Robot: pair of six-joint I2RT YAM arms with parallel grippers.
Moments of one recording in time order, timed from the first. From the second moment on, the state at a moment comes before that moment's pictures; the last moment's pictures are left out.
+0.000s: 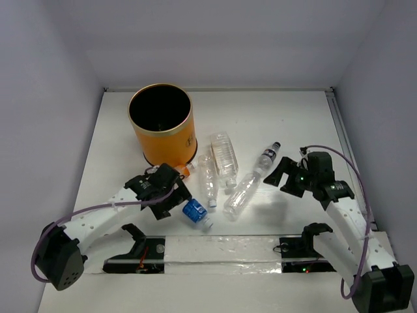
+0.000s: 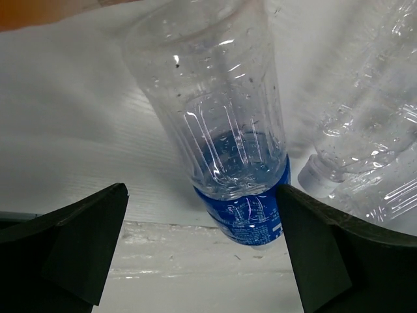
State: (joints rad) left arm -0.70 0.98 0.61 -0.84 -0.04 -1.24; right arm 0.15 0.76 0.57 -0.61 -0.41 0.61
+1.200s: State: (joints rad) left arm -0.67 1.16 0.56 -0.65 -0.15 -1.22; right arm 0.31 1.24 0.53 -0.15 -0.34 0.72
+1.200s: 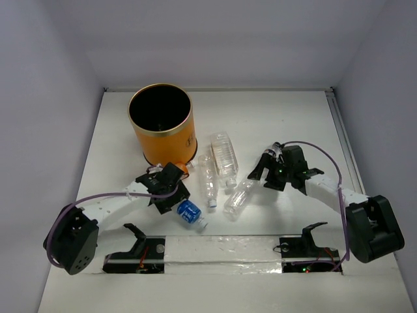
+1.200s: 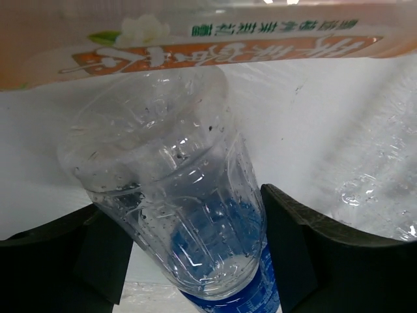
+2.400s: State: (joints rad) left arm -0.57 1.33 1.77 -0.84 -0.33 -0.78; right arm 0.34 0.90 0.60 -0.38 -0.28 0.71
